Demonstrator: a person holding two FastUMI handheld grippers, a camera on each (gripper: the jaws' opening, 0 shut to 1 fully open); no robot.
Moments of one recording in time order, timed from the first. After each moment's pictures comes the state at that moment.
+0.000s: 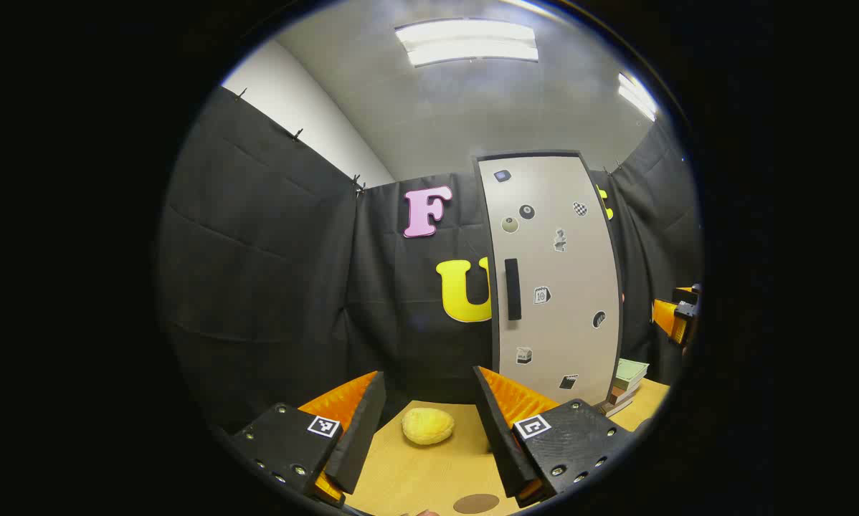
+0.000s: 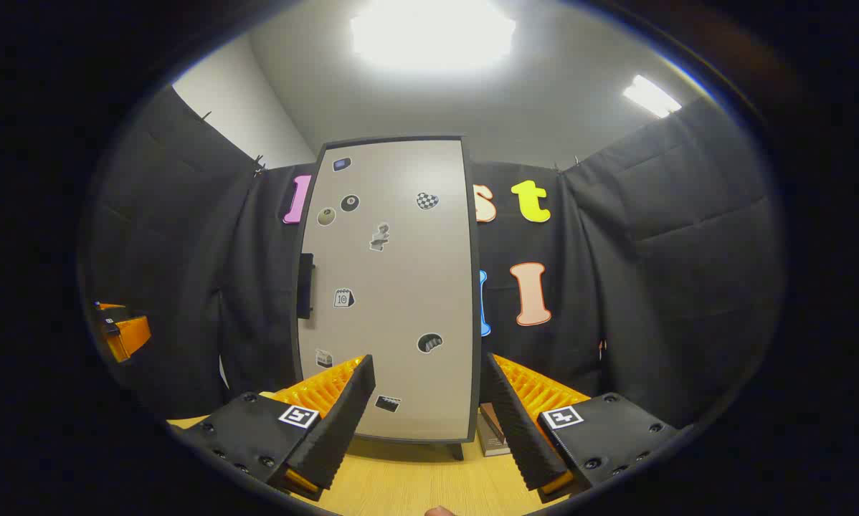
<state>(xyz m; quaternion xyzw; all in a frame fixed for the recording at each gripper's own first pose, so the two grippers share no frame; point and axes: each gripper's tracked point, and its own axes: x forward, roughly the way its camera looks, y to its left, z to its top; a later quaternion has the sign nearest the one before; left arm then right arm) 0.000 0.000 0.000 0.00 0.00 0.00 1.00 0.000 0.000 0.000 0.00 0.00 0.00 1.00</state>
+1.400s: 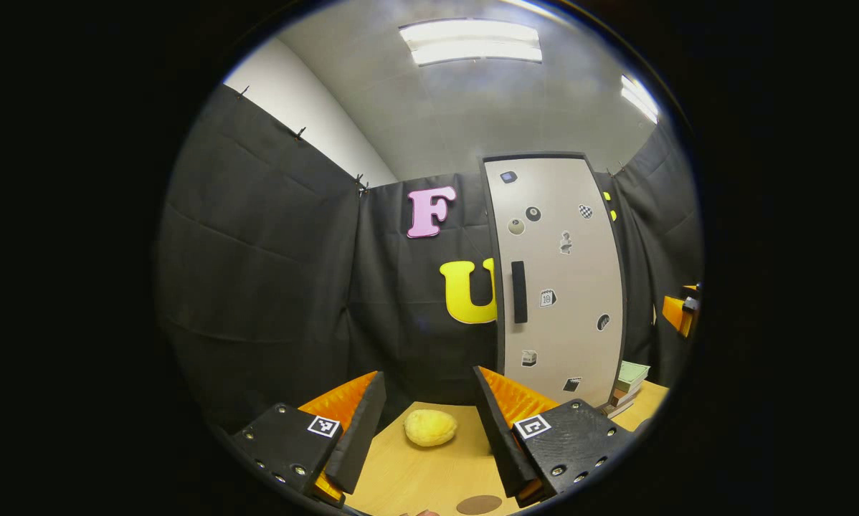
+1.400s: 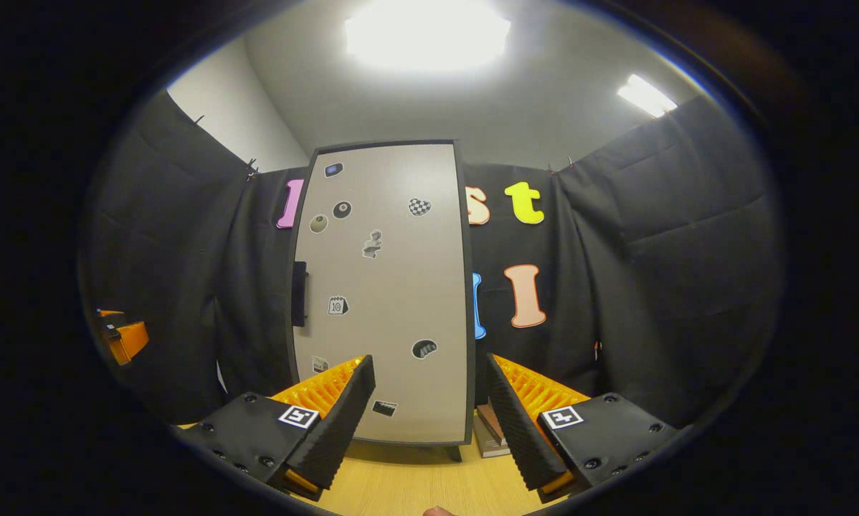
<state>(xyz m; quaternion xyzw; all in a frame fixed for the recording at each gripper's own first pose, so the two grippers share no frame) 0.007 0.022 0.006 0.00 0.00 0.01 1.00 0.010 0.005 0.016 0.01 0.00 0.00 1.00</state>
